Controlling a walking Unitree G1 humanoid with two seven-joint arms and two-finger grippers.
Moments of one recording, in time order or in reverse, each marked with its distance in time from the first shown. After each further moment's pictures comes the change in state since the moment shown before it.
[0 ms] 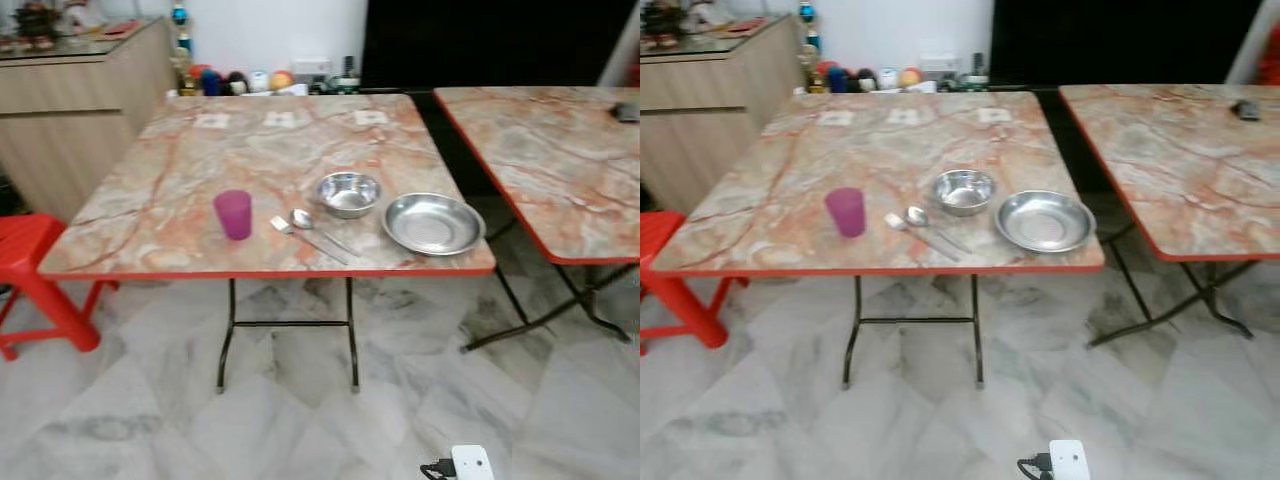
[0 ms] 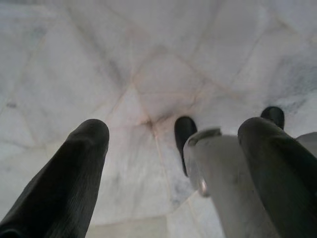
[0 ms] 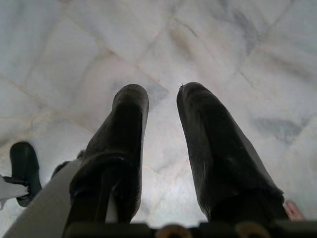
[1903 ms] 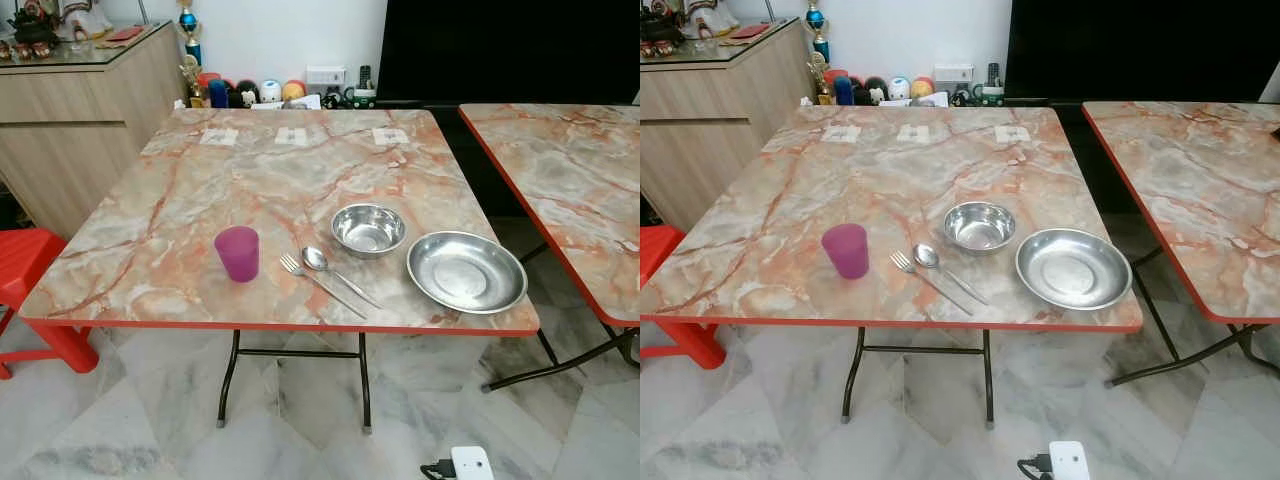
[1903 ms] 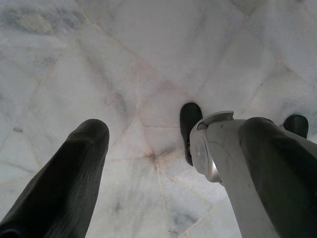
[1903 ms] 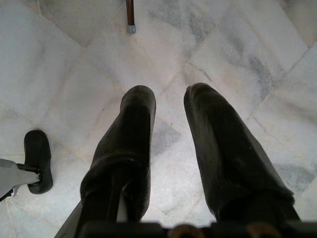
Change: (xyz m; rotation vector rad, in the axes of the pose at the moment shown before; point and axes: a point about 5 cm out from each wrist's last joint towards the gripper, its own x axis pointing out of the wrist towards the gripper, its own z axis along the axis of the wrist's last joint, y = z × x) left arm 0.000 0.001 -0.001 0.000 -0.001 0.005; right arm 0.000 0.001 0.001 -0.001 -0.004 0.002
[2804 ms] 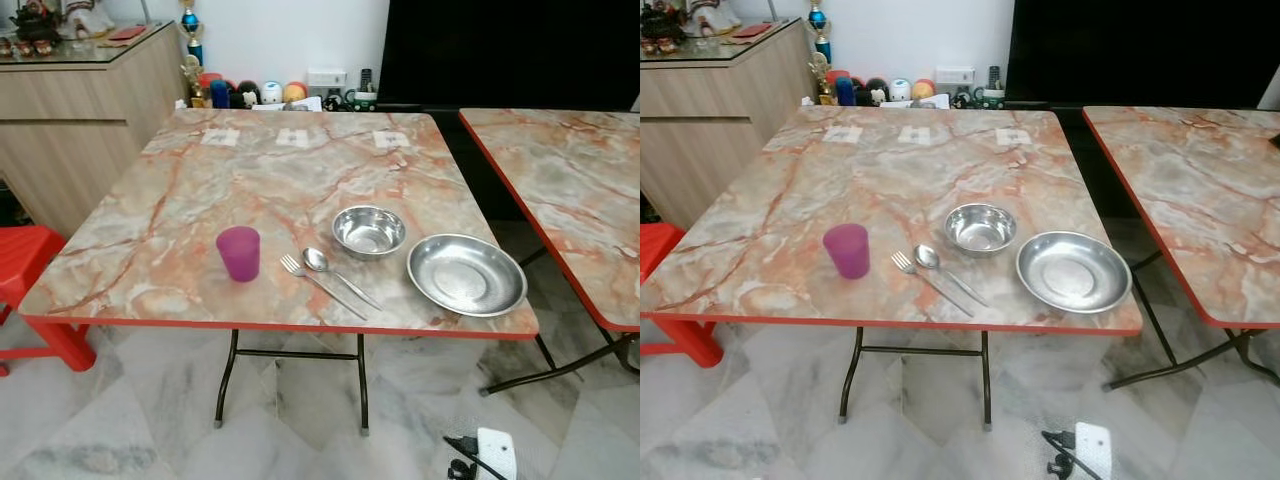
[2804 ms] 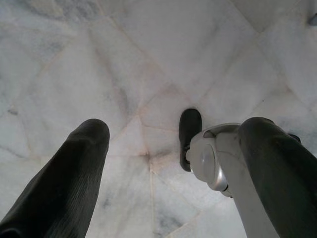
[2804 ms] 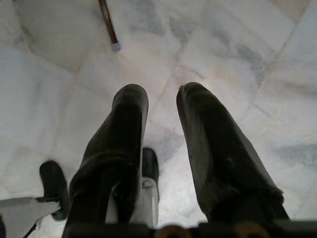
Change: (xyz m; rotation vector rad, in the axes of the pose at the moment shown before) left arm -0.002 0.024 0.005 -0.120 0.000 0.032; right arm 0.005 -0.012 0.020 0.241 -0.001 -0.032
